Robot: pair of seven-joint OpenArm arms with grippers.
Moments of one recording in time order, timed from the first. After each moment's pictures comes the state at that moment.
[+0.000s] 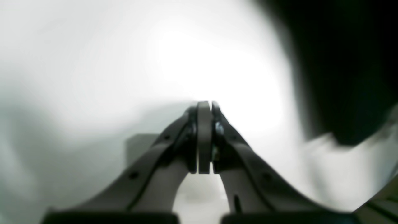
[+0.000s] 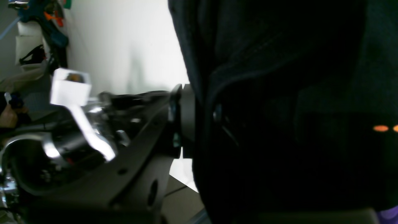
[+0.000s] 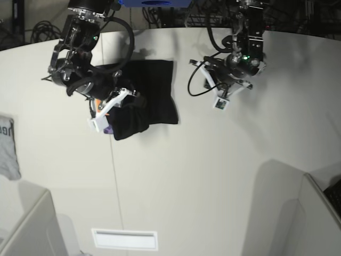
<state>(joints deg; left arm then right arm) 16.7 -4.2 -1.0 105.3 -11.9 -18.8 59.3 -8.8 -6.8 15.1 109.0 41.6 8.7 -79.8</state>
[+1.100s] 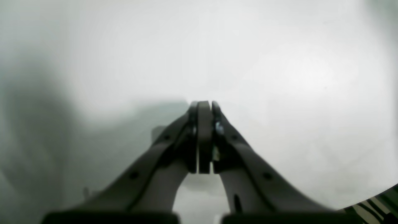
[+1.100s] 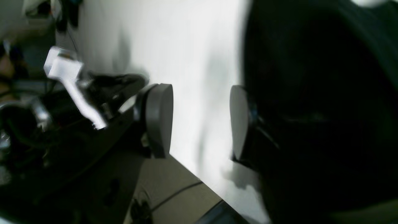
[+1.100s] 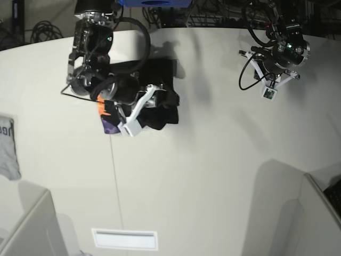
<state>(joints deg) 21.8 -8.0 -21.9 108.8 -12.2 -32.3 61.9 -6.6 -6.6 1.5 110.2 42.3 8.6 -80.2</state>
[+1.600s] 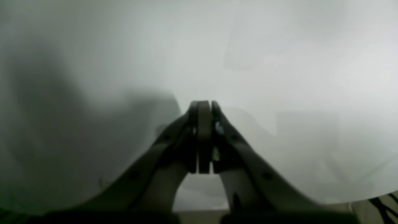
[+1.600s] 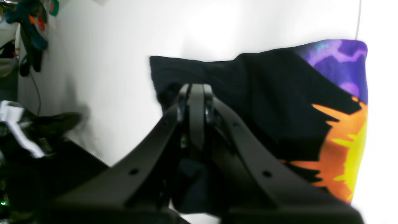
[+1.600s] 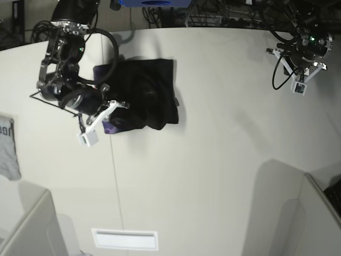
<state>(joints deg) 22.1 -8.1 -38.0 108.9 -11.8 -39.0 62.0 -4.0 2.6 10.1 106.0 41.9 8.5 -75.2</state>
